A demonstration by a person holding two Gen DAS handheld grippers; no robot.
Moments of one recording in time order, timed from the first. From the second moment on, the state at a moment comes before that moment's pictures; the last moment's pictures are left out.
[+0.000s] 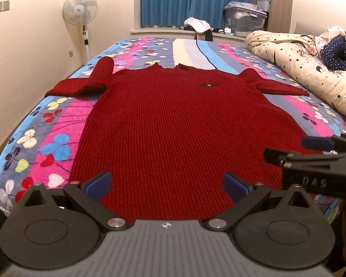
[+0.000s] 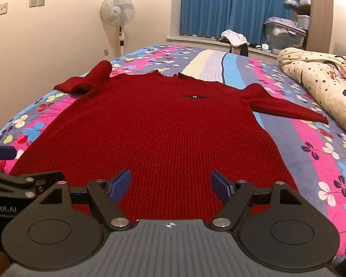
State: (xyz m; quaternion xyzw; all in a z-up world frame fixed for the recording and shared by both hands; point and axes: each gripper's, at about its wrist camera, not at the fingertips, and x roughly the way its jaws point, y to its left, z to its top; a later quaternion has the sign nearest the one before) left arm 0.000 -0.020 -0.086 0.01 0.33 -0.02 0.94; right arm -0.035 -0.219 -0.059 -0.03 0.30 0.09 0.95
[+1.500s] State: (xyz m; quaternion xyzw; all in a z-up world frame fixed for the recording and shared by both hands) left arm 0.000 -0.031 -0.089 0.03 0.32 -0.02 0.95; right arm -0.035 -0.235 -0.054 -0.01 0.29 0.08 0.95
